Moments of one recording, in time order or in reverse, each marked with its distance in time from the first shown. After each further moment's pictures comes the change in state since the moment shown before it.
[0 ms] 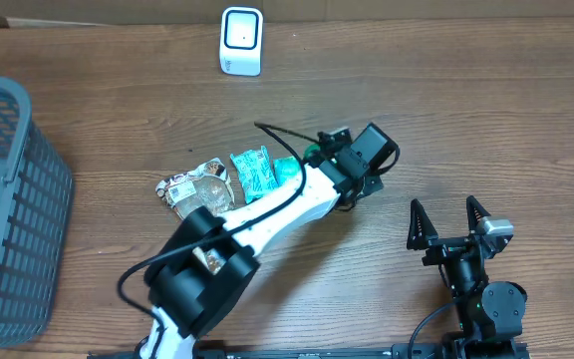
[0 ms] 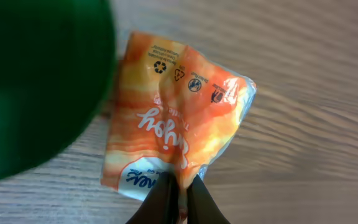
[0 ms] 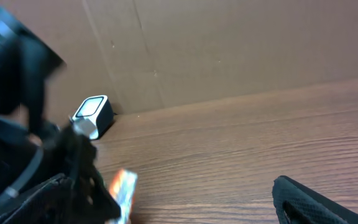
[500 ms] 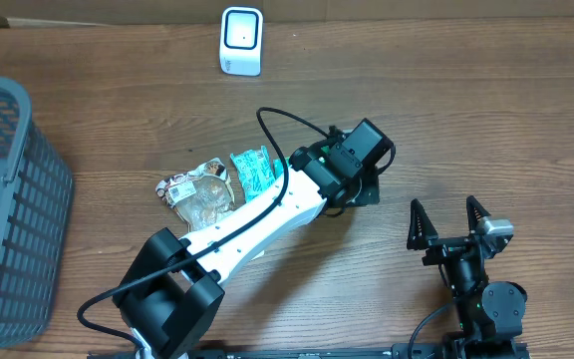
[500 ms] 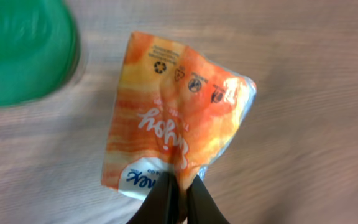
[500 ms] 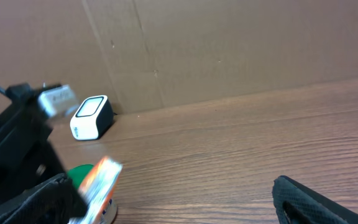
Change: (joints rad) left arm 0.000 -0.138 0.000 -0.132 0.112 0.291; right arm 0.000 0.000 0.000 0.000 0.000 0.000
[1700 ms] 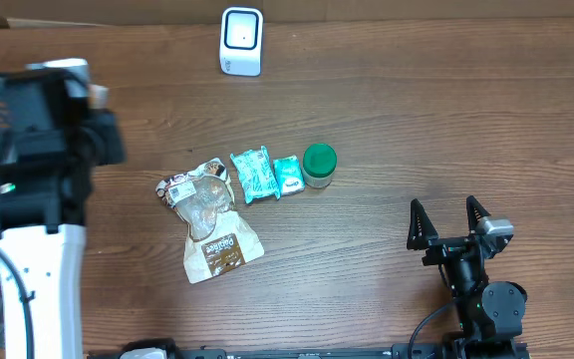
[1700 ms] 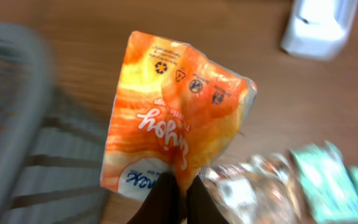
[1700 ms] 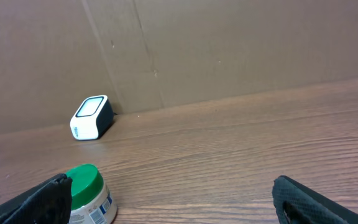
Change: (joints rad) left arm 0.896 -0.599 0.002 -0.335 -0.231 0.832; right arm 0.000 0.000 0.000 0.000 0.000 0.000
